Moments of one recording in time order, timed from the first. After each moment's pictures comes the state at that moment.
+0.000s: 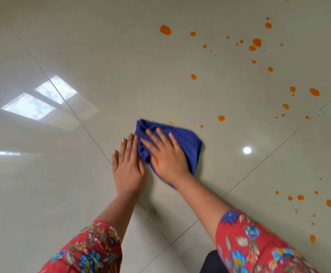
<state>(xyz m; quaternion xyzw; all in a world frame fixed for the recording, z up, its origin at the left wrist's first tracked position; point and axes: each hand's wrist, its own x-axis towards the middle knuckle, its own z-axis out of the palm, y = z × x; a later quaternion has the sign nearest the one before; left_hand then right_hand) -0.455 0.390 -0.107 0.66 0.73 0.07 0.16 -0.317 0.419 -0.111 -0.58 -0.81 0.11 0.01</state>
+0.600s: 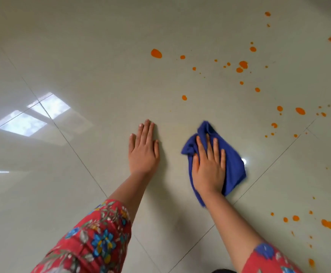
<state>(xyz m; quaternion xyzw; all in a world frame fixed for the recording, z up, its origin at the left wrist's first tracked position) -0.391 0.491 -0.107 0.71 0.68 0.09 0.17 -0.213 0.425 -0.114 -0.81 -0.58 0.07 0.05</state>
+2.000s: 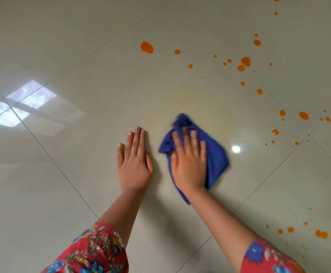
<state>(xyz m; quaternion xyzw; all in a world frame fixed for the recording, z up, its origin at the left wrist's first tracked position) -0.386 0.494 -0.113 0.70 0.69 0.06 0.15 -0.236 0.474 -0.115 -0.76 -0.65 0.06 0.04</state>
